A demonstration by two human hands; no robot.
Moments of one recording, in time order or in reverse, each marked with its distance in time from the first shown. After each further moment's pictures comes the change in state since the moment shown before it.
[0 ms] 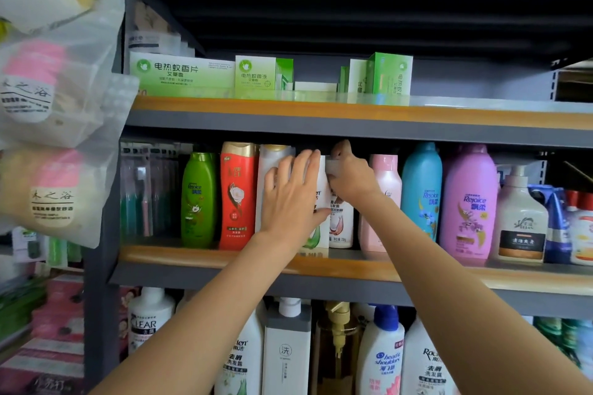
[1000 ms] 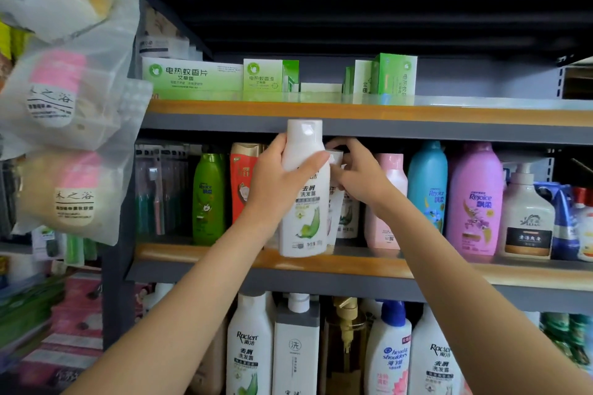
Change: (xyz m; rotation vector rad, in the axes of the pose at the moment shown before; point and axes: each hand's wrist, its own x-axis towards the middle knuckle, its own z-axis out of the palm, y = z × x) left_hand 0.008 -0.018 -0.062 -1.304 -0.040 -0.389; right_hand -0.026 -0.006 -0.019 0.613 -0.043 -0.149
